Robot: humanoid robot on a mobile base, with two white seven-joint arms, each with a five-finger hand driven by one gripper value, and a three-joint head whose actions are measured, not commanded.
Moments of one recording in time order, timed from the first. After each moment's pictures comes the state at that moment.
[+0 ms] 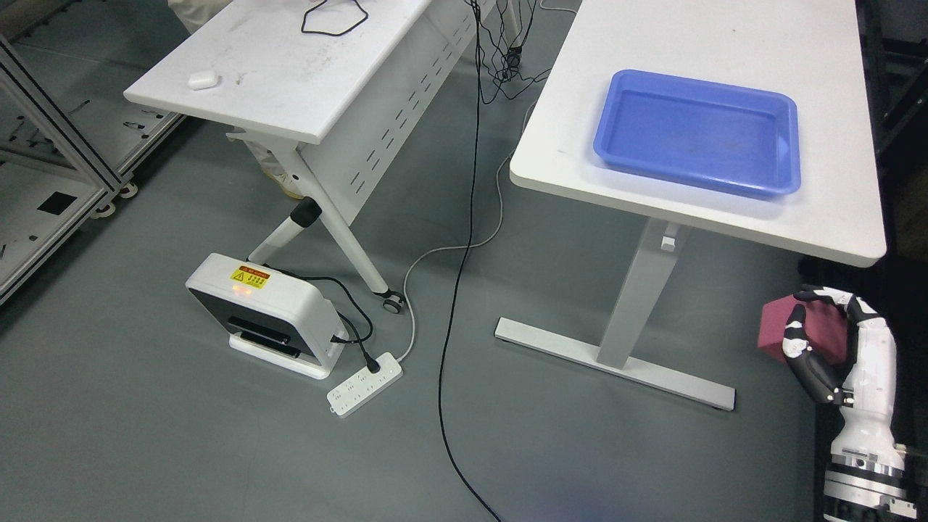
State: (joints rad) left arm 0.00 0.00 0.06 -0.08 0.00 -0.10 -0.08; right arm 0.21 0.00 -0.15 -1.72 0.57 -0.35 -0.20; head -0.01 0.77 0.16
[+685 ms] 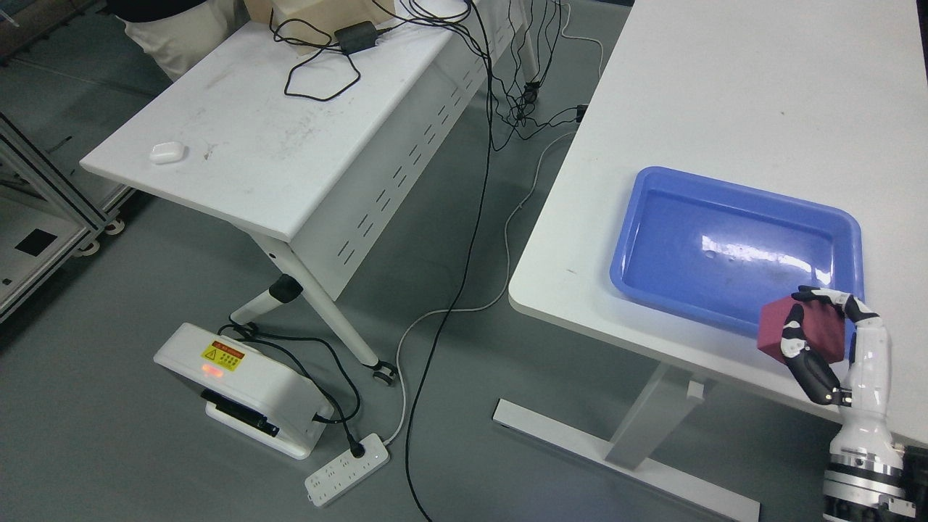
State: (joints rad) left arm 0.00 0.00 0.06 -0.08 0.00 -0.10 -0.08; right arm 0.21 0.00 -0.15 -1.72 0.57 -0.35 -0.19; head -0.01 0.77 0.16
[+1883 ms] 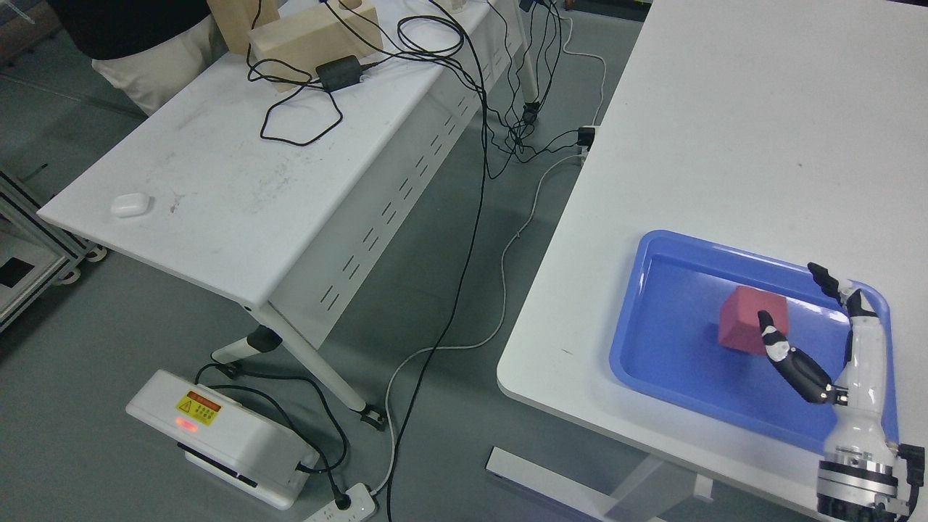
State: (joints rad) left arm 0.00 0.00 0.06 -0.08 0.00 -0.10 -0.08; right arm 0.21 0.00 -0.12 -1.72 0.48 -0.38 -0.18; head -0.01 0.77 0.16
